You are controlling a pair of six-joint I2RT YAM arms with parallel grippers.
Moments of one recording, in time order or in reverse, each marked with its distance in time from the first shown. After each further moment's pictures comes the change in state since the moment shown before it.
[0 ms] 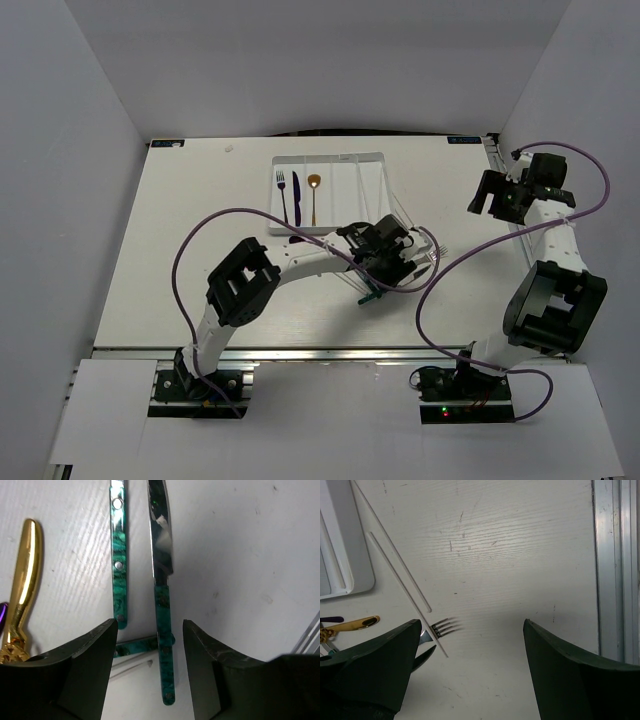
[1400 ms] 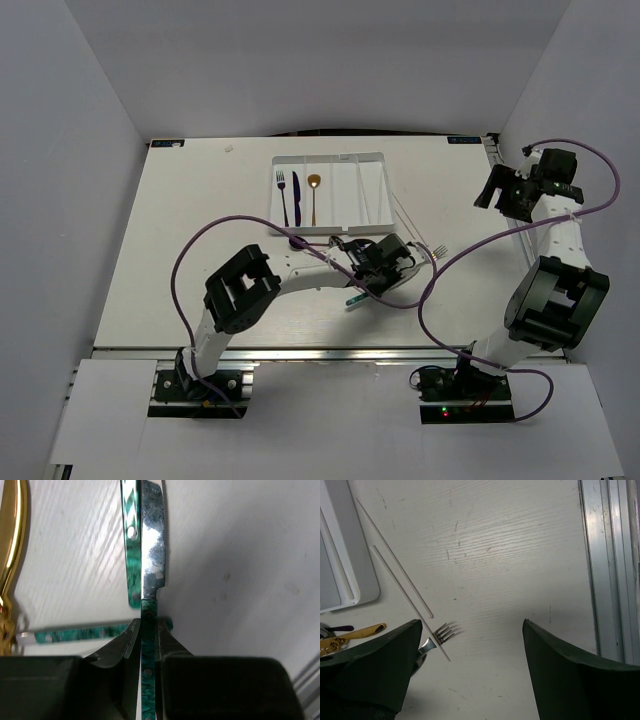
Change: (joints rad) left arm -0.068 -0.006 -0.075 0.040 -0.181 -0.035; right arm -0.038 0.032 0.057 -0.030 -0.019 0.035
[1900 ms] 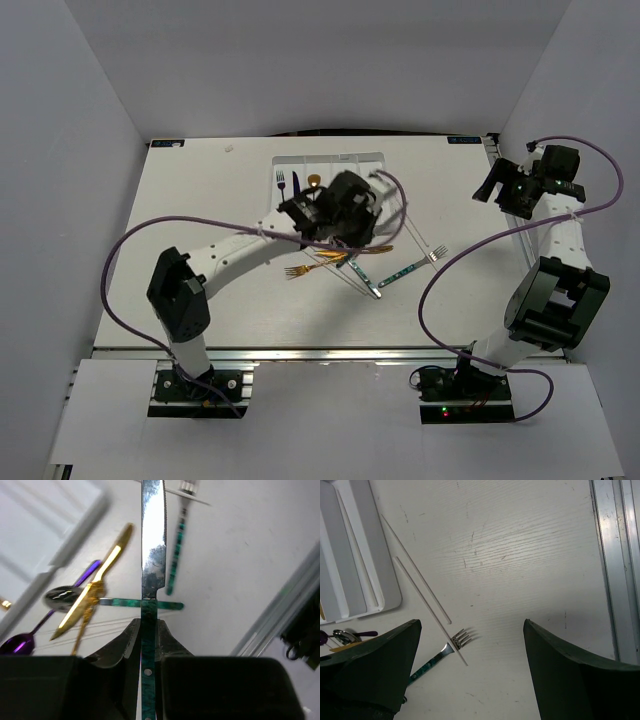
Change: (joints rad) left arm 0.135 -0.364 -0.005 -0.126 0.105 -0.110; right arm 0.000 0.000 0.028 0.010 -0.043 0.084
